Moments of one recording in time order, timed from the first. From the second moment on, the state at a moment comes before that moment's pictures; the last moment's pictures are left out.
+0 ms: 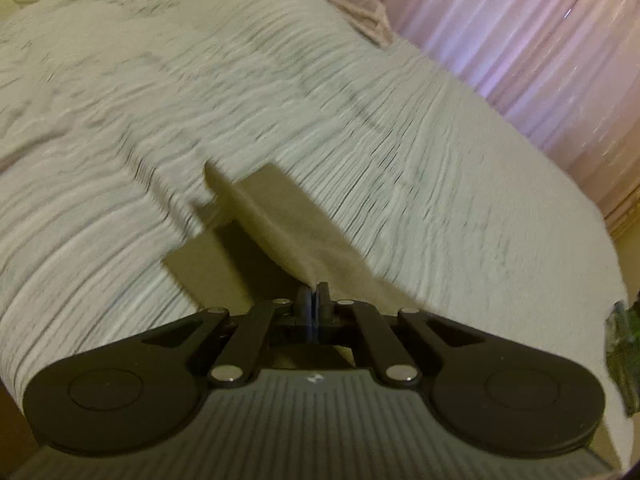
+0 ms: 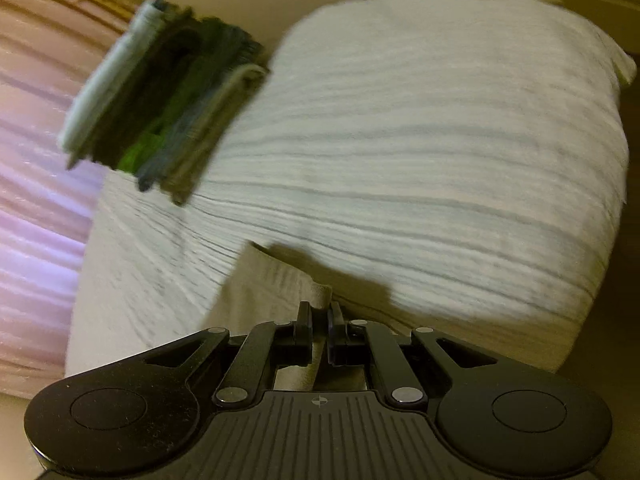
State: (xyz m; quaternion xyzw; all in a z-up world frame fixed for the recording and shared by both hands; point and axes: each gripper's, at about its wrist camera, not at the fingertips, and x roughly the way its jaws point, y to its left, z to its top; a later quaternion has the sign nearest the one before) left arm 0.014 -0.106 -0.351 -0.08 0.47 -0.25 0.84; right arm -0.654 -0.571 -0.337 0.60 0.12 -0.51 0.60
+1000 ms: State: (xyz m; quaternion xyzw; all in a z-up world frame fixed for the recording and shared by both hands) left arm 0.038 -0.066 -0.366 -0.12 0.45 -0.19 0.87; right arm -0.640 -0.588 -0.346 0.59 0.17 -0.54 0.58
